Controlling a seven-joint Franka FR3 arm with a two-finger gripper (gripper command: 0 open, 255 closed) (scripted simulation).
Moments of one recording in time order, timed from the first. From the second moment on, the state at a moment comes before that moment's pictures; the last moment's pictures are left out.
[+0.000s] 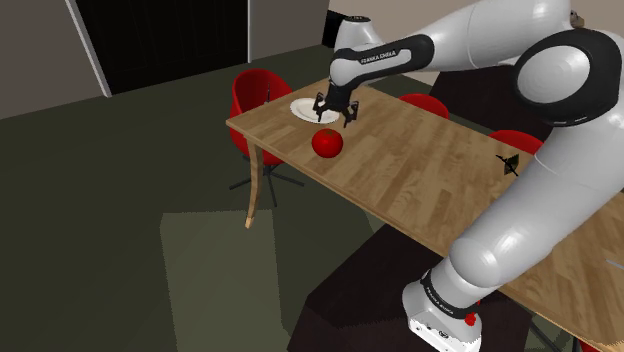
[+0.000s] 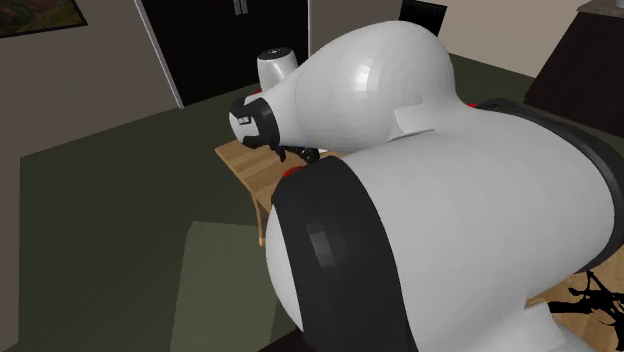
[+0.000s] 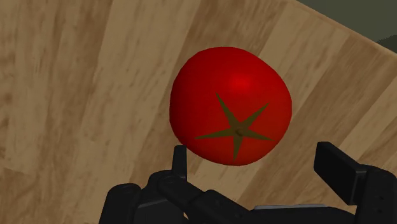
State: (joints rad) arm -0.31 0.10 0.13 -2.00 -0.16 2.19 0.86
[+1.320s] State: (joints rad) arm -0.31 0.13 0.13 -2.02 -0.17 2.24 0.87
